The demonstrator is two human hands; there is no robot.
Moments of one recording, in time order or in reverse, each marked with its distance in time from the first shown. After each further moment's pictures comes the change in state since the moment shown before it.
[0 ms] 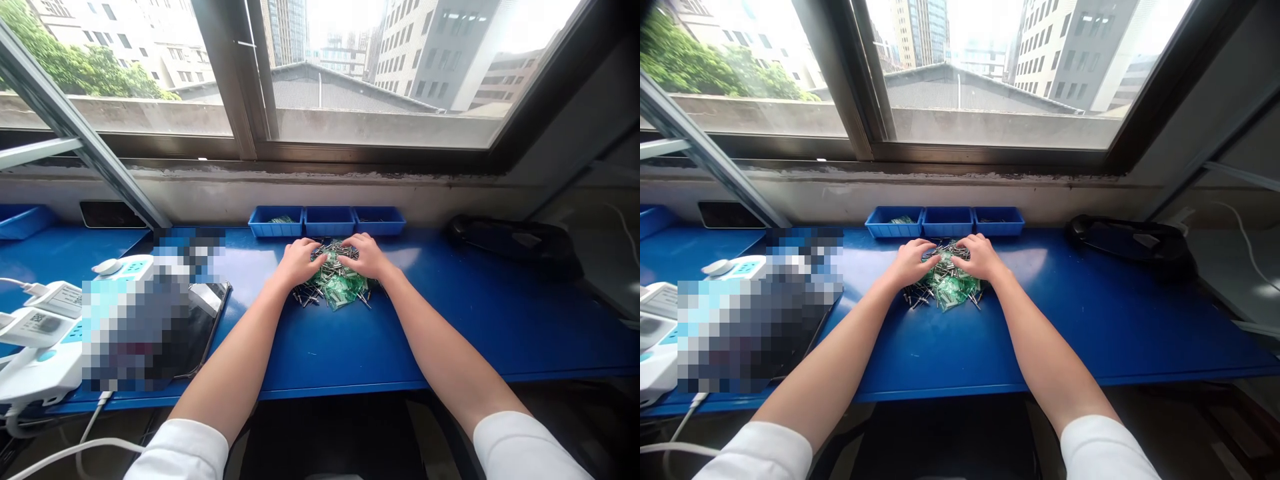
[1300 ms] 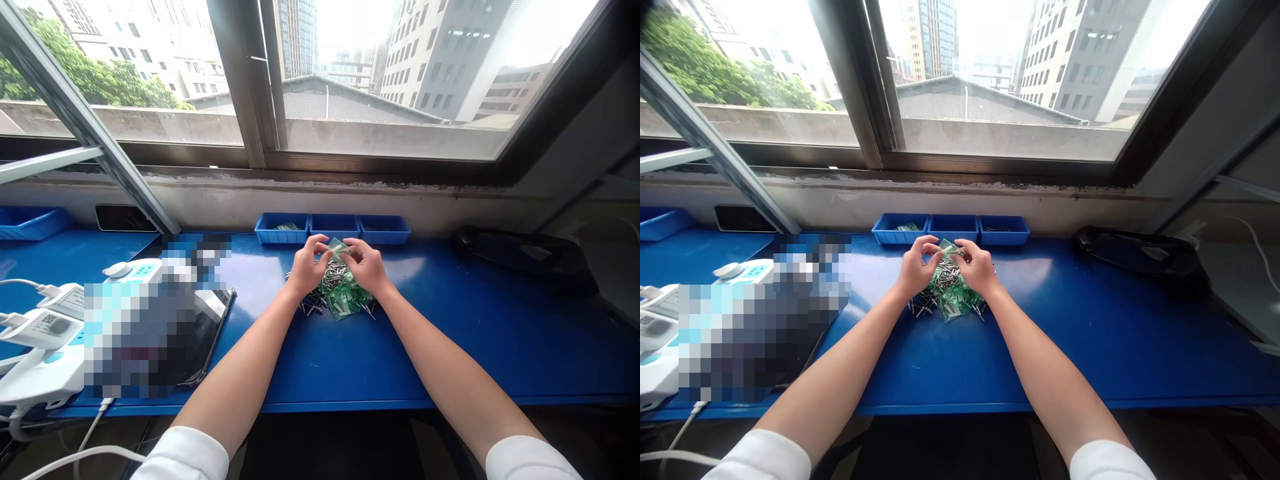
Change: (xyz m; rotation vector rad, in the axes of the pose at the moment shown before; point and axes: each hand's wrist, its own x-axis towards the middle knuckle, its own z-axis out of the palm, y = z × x) left_hand 0.000 0.022 0.002 -0.426 0.347 -0.032; right_hand 0.002 -0.026 0.019 0.430 0.320 0.108
